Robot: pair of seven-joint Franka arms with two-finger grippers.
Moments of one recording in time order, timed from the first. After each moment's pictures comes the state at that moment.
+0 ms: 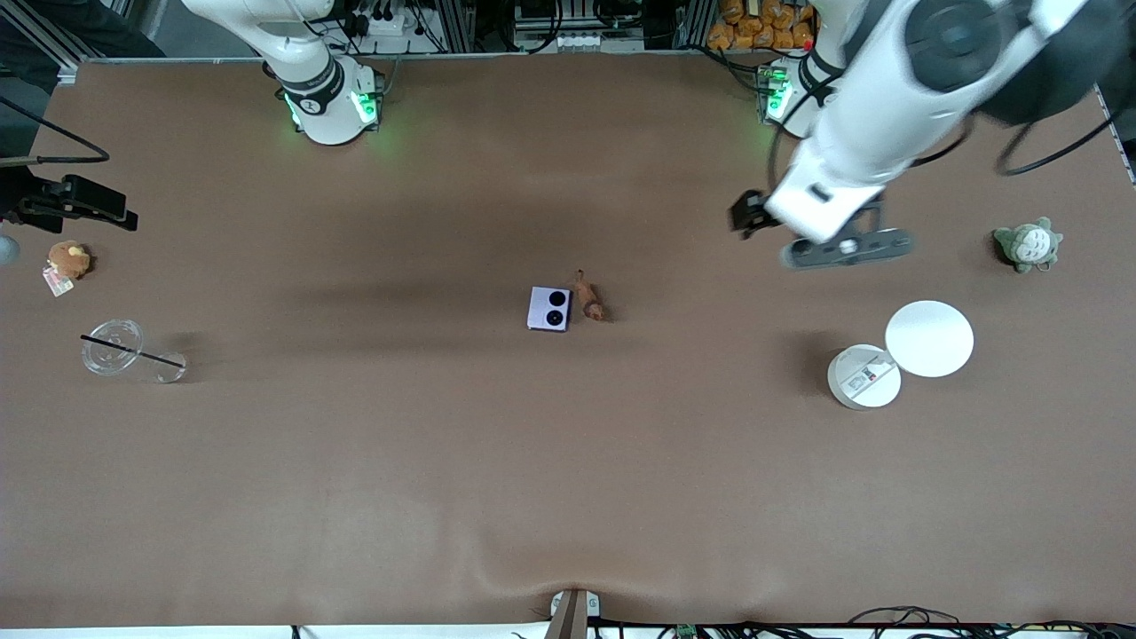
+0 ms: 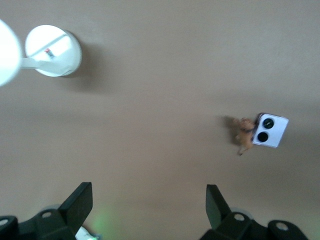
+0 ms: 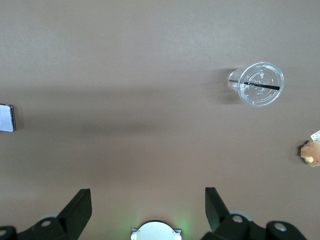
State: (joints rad) left arm -0.16 0.18 -0.39 -1.55 0.01 1.63 -0.66; right arm -0.03 0.04 -0.05 -1.51 0.03 1.39 -0.08
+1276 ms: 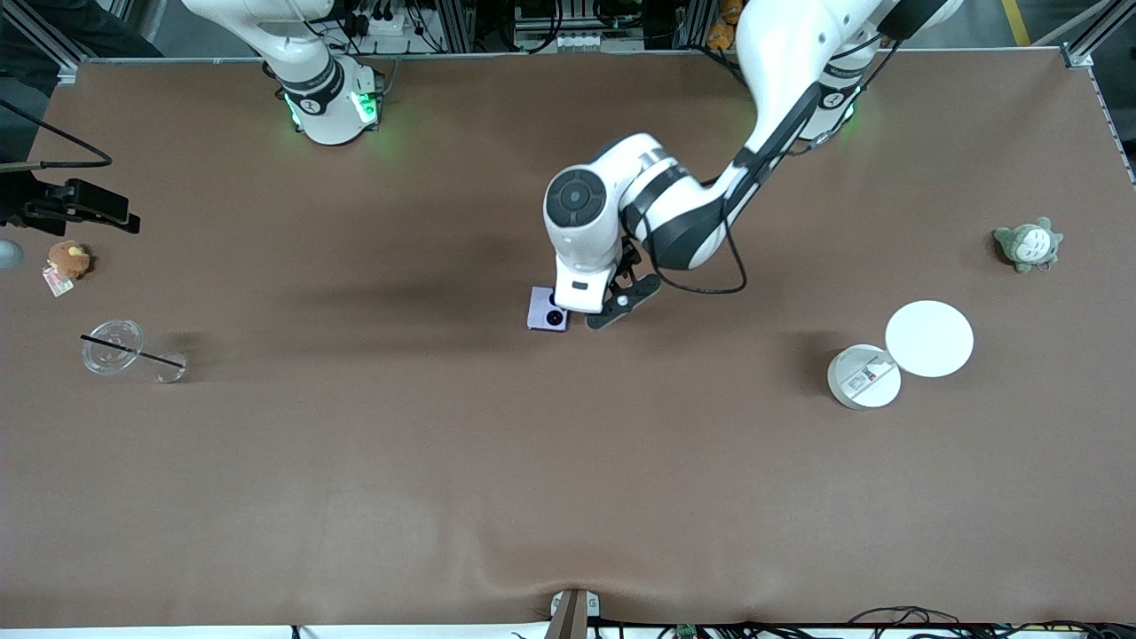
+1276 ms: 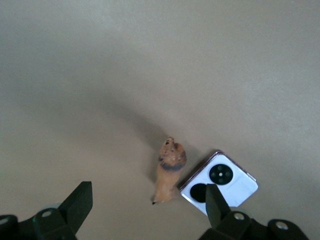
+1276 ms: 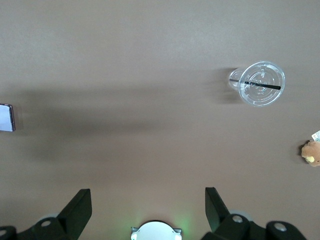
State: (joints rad) left arm -0.51 0.69 -0.38 -1.44 0.25 1.94 -1.53; right arm -0.03 0.05 -0.06 -1.51 0.03 1.39 -0.08
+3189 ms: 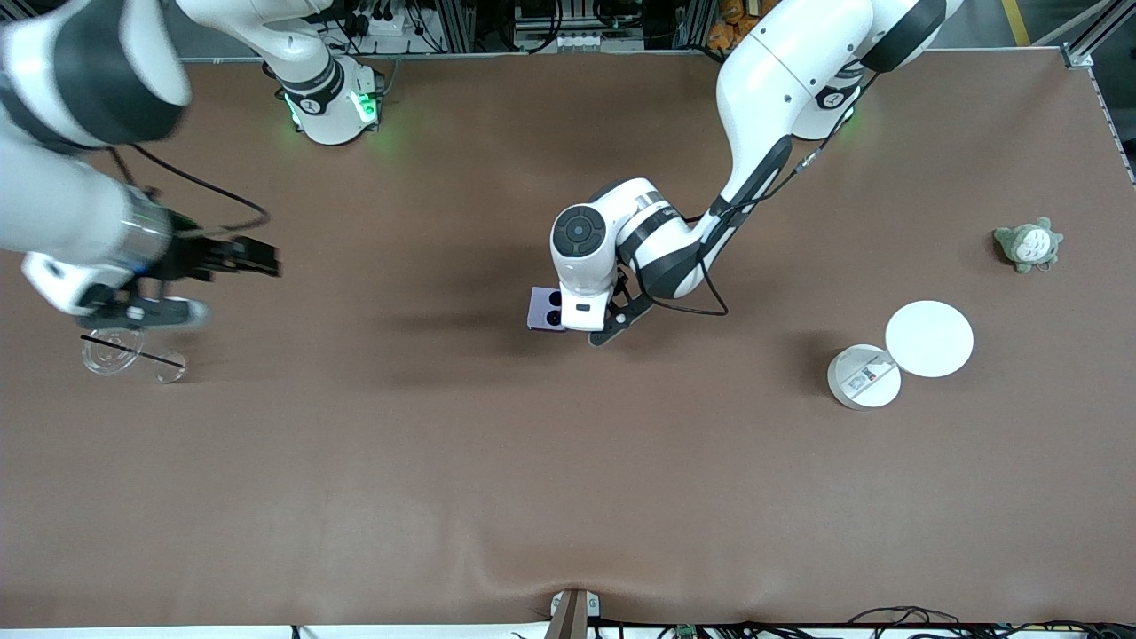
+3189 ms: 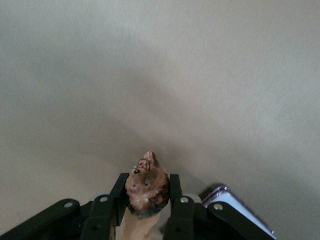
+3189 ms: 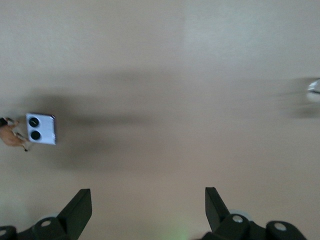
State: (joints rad) left arm -0.49 0.77 -0.38 -1.52 0.35 2.14 -1.62; right arm 0.24 0.21 -0.04 -1.52 0.13 1.54 0.20
